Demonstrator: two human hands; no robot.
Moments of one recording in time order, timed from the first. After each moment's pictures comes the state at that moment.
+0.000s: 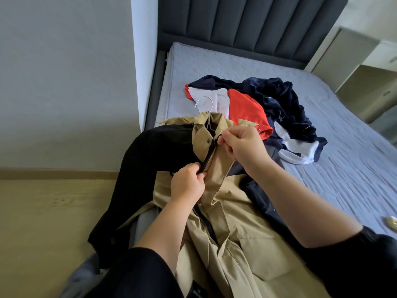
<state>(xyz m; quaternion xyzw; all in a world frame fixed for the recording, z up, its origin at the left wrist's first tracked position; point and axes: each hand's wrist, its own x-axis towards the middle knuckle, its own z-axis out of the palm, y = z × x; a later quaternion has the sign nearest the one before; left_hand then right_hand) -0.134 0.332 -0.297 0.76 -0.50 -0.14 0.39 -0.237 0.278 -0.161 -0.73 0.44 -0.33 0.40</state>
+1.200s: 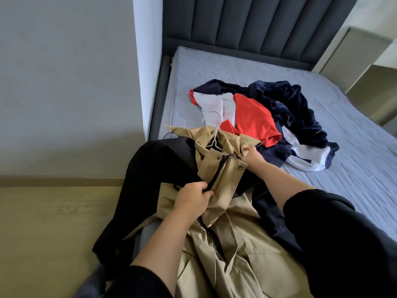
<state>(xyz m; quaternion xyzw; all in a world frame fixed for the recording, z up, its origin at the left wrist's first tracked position) -0.126 0.328 -0.308 0.74 -0.52 -0.30 0.31 -0.261 0.140 -0.266 -0.70 0.66 -0.09 0.28</state>
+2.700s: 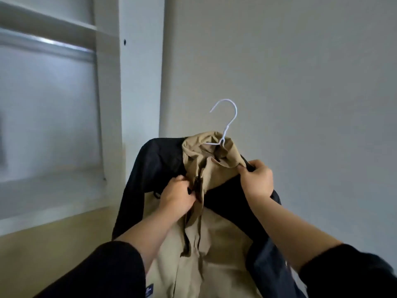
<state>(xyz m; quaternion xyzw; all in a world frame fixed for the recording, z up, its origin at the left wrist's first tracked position) 0.313 0.768 -0.036 0.93 -0.14 0.19 0.29 0.266 0.581 0.026 -0.80 0.15 -0.36 0.45</state>
